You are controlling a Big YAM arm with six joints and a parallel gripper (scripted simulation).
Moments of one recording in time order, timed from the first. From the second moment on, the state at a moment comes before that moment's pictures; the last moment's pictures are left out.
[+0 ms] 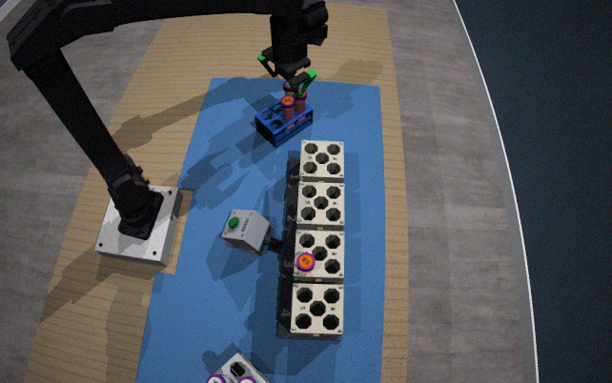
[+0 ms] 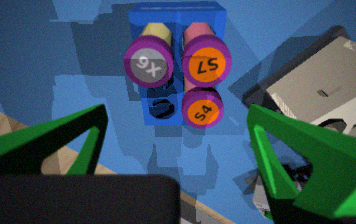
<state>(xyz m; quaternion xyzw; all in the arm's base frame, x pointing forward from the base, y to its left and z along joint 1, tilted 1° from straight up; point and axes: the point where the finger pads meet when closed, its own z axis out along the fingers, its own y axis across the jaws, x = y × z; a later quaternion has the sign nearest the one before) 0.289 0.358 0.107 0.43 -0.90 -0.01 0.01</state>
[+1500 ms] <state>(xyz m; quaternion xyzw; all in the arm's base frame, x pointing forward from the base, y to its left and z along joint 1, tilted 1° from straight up) 0.294 0.333 0.075 0.44 -0.90 -0.01 0.01</state>
